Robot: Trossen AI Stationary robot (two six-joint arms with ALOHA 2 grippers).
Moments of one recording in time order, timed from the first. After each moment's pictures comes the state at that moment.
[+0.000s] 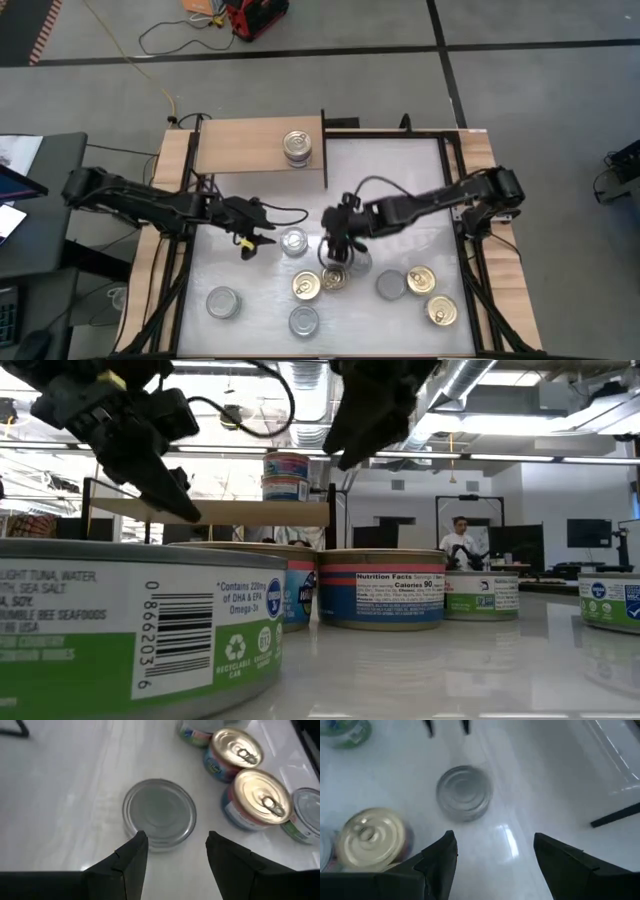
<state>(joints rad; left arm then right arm) -0.09 1.05 0.50 -0.09 0.01 -0.25 0.21 1.73 1.39 -0.58 0.31 0.36</state>
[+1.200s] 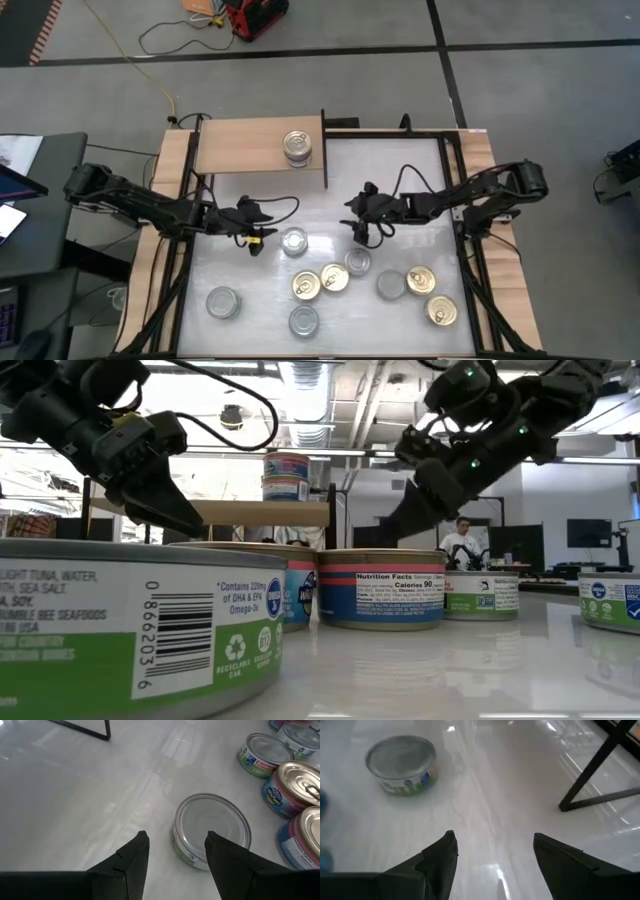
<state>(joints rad) -0.17 1.05 0.37 0.10 -0.36 -0.45 0.02 1.52 0.63 0.30 0.24 0.10</state>
